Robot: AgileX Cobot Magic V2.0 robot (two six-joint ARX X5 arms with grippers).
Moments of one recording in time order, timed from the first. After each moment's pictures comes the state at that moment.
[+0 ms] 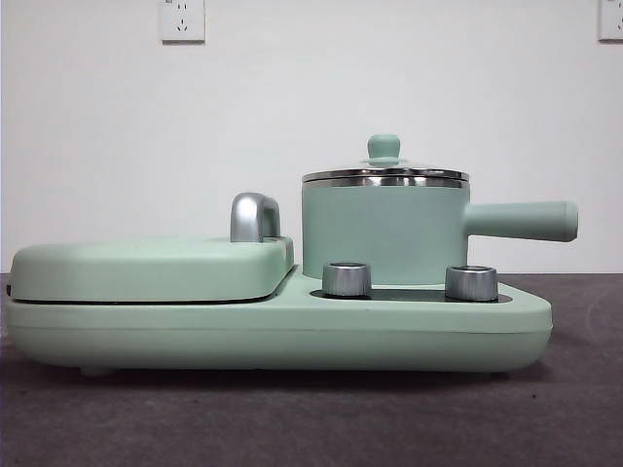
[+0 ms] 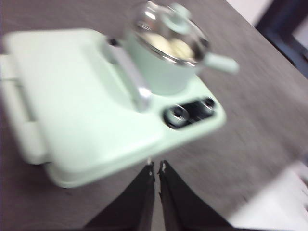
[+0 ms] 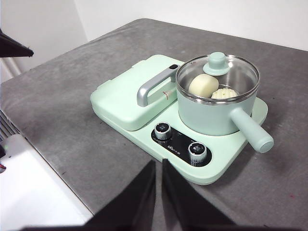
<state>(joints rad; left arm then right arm) -0.57 0.45 0.83 -0.84 0.13 -0.30 0.60 0.22 0.95 -1.04 -0.18 0.10</state>
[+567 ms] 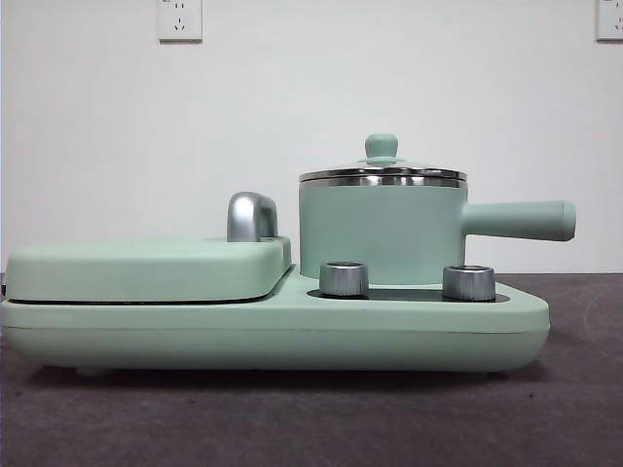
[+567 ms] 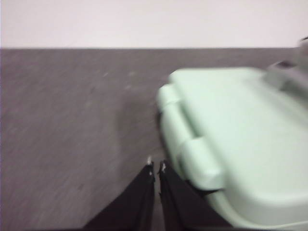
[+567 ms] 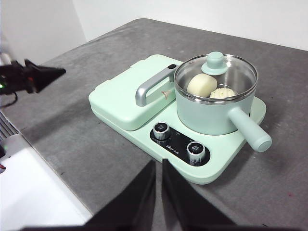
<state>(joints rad) -0.07 0.00 0.13 -0.31 0.10 -0.03 0.60 0.22 0.95 -1.04 -0.18 0.10</state>
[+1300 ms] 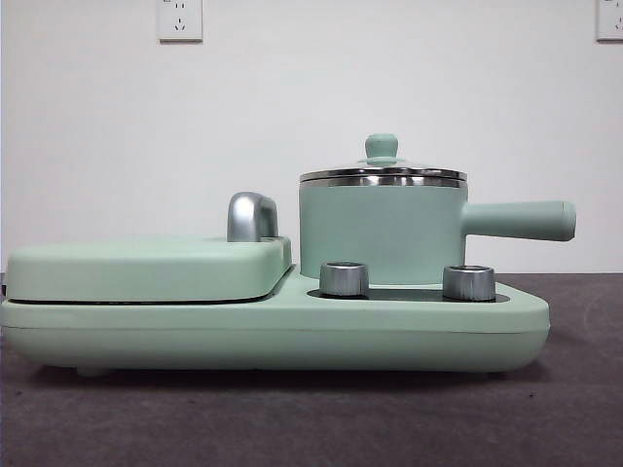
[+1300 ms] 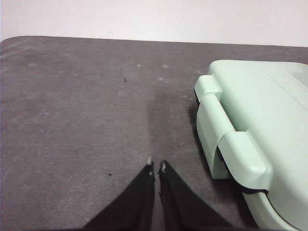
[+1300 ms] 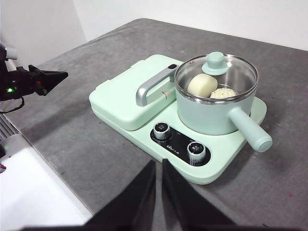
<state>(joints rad) -0.04 0.01 0.05 -0.23 0.03 -0.04 0.60 0.22 0.95 -1.04 -0.18 0.10</state>
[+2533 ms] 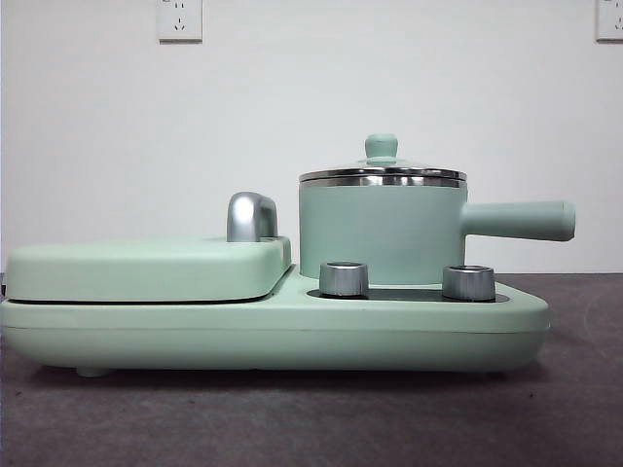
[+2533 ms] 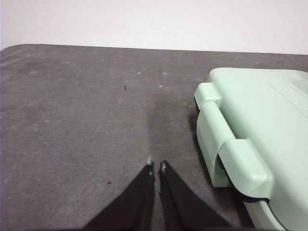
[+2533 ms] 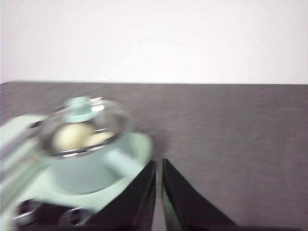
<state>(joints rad) -0.04 0.01 0.03 -0.18 0.03 -0.05 0.00 0.14 0.56 -0.55 -0.26 0.10</state>
